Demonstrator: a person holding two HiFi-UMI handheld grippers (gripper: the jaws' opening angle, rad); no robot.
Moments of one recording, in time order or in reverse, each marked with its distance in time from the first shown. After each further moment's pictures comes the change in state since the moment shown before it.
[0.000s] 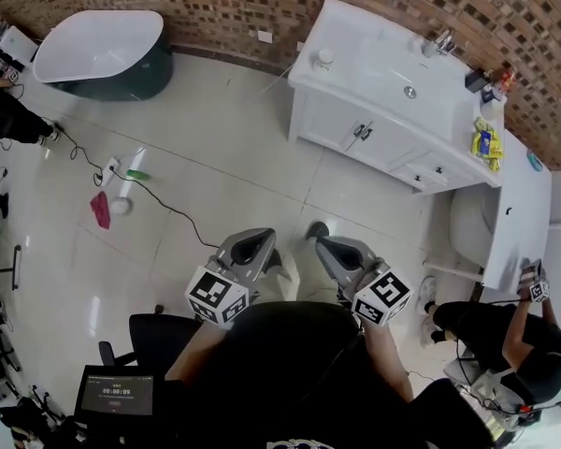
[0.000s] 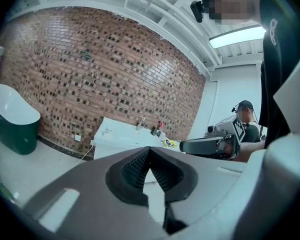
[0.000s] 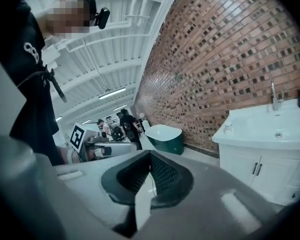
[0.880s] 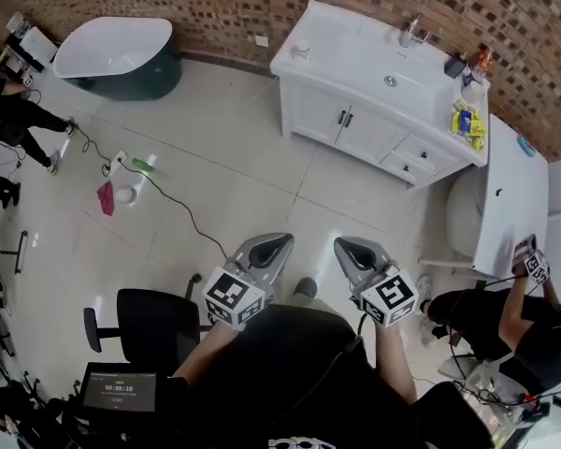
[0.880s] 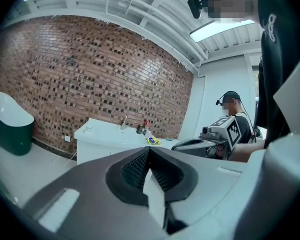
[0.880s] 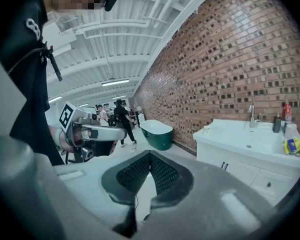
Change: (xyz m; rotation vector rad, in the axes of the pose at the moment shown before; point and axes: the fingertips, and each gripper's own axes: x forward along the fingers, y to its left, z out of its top) left arm -0.003 -0.210 -0.058 0.063 -0.015 -0.033; right arm -0.198 0.015 -0.069 -0.163 0.063 -0.096
